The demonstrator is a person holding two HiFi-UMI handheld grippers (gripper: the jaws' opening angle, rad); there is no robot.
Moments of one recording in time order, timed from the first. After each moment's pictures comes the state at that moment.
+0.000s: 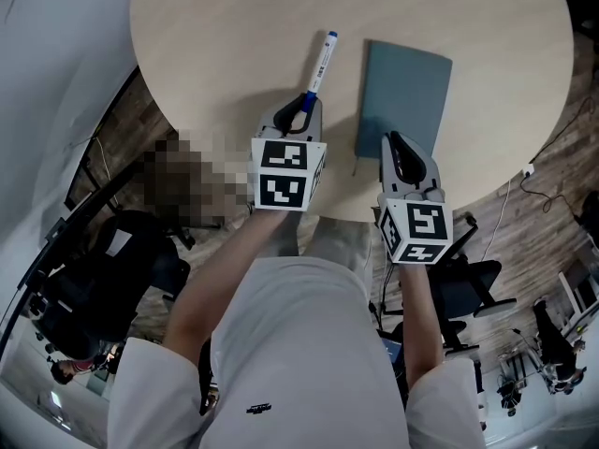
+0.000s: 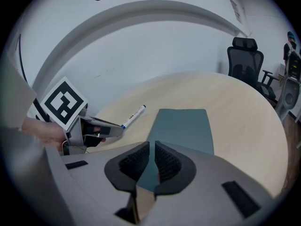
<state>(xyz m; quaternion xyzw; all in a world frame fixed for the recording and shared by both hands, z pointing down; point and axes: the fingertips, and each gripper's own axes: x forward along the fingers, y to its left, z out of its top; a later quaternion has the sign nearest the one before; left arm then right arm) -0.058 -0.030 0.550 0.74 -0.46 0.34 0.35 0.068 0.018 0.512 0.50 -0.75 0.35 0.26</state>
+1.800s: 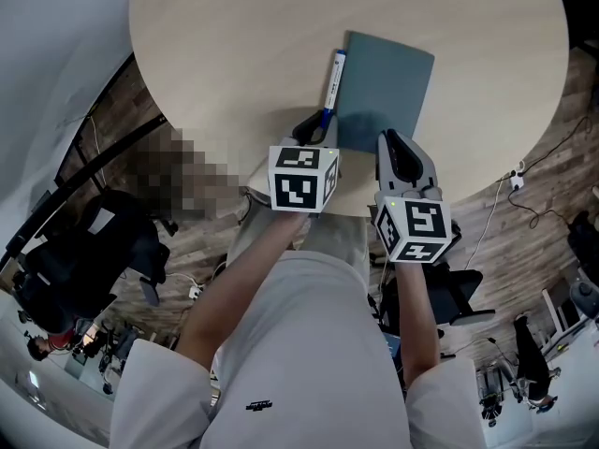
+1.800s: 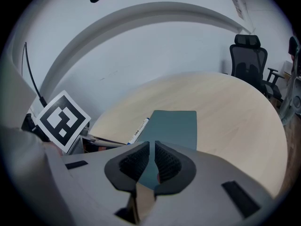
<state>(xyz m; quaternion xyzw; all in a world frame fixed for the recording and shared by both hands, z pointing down) 0.013 0.022 0.566 0.69 -0.48 0.29 0.46 0.108 0.023 0.503 0.47 -0.77 0.35 0.25</state>
